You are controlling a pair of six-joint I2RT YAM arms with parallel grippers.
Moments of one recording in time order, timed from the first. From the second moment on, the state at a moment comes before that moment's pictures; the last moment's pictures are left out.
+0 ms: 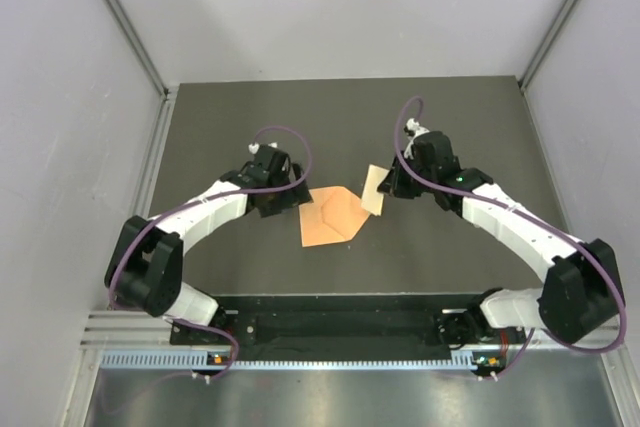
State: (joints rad) left arm -0.52 1.47 0.95 -0.40 -0.01 -0.74; right arm 0.50 1.27 0.93 -0.34 -0.16 0.57
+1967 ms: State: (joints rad) left arm -0.43 1.62 0.87 -0.23 0.22 -0.80; right arm 0.48 1.68 1.00 -0.33 -0.44 0.50
